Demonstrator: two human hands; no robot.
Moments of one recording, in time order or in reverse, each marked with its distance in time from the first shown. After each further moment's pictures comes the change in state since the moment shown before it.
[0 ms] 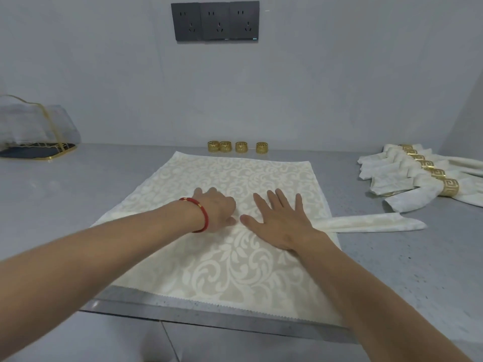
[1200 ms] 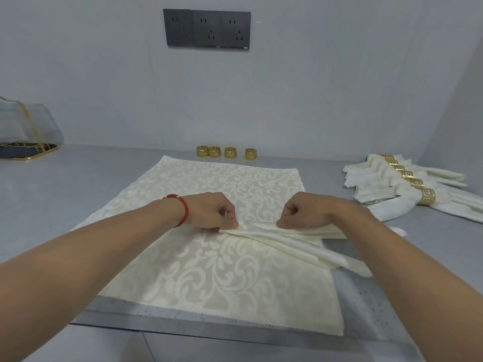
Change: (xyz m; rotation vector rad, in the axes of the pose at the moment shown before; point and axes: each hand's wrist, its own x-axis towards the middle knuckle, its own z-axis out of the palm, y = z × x) left_hand 0.024 -0.018 0.004 -0.611 -0.001 0.299; right_hand -0.013 0.073 -0.079 0.203 -0.245 0.020
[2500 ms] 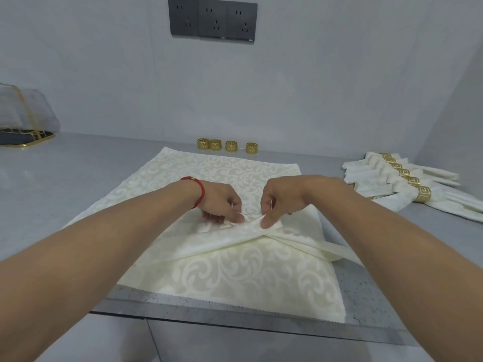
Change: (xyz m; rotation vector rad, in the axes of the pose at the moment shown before) left_hand 0.017 0.007 -0.009 0.031 -0.189 -0.090; right_hand 0.017 -0.055 -0.015 -0.185 -0.193 -0.126
